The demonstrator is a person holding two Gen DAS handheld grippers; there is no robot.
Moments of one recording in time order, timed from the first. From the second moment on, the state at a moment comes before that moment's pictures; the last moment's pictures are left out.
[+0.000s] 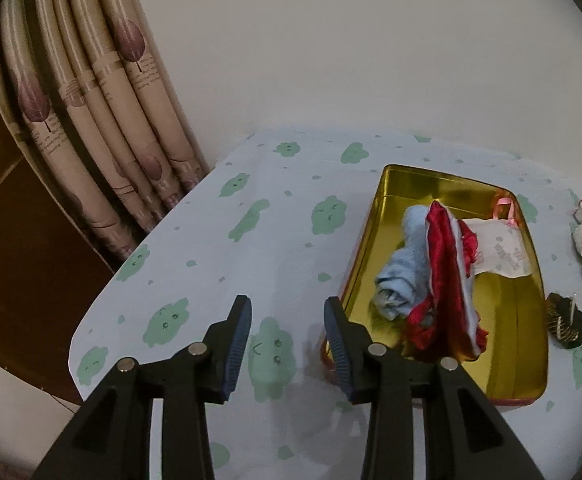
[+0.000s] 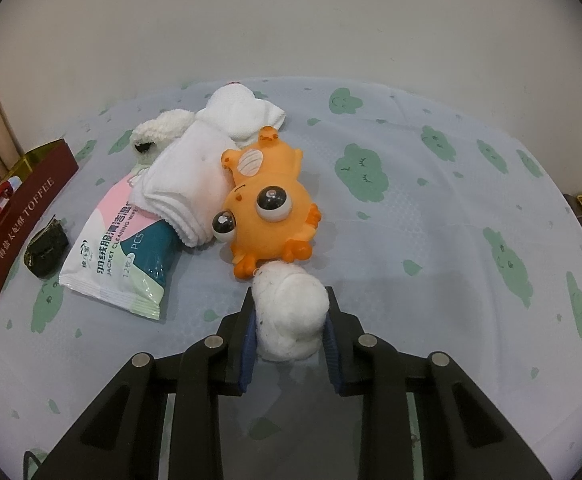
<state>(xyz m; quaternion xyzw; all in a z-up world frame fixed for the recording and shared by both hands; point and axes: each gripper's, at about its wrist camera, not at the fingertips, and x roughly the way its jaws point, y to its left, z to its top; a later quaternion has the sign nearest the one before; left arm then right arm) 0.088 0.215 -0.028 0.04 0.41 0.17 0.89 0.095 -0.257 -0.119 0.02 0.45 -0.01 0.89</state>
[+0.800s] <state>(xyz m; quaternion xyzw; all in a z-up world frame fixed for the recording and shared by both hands) 0.076 0.255 -0.033 -0.03 0.40 0.22 0.89 0.093 -0.112 -0.046 -0.03 0.43 0.14 0.89</state>
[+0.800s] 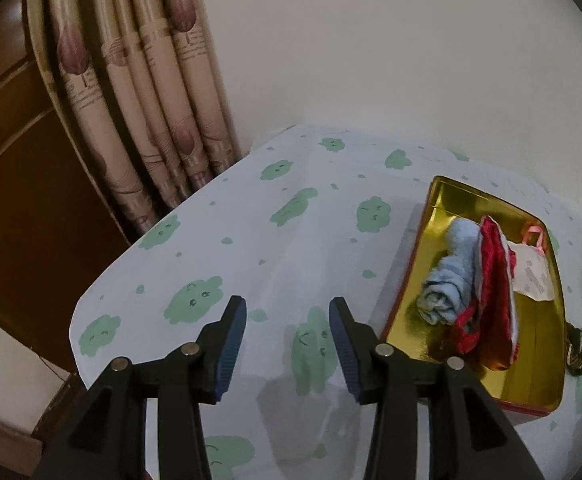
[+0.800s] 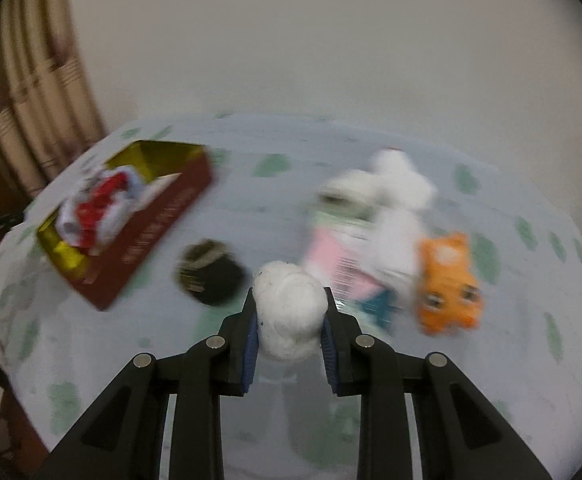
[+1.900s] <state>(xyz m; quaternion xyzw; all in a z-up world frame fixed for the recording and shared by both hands) 0.079 0.277 -0.039 -0.05 0.41 0.24 0.88 0.152 0.091 -0.074 -0.13 0.45 0.25 0.85</state>
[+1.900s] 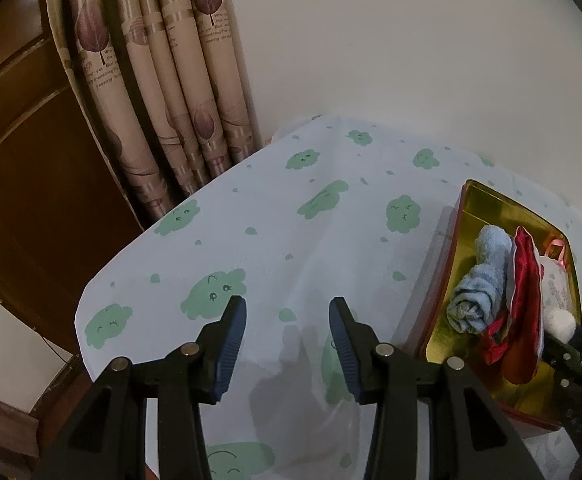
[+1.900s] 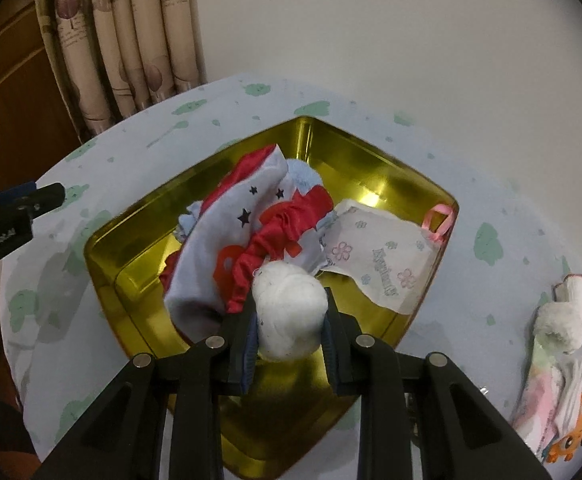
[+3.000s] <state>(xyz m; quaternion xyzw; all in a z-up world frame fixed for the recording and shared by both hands) 0.078 0.273 -0.038 -0.04 0.41 0.24 0.88 0.118 0.031 -0.019 -0.08 0.40 0.23 0.88</state>
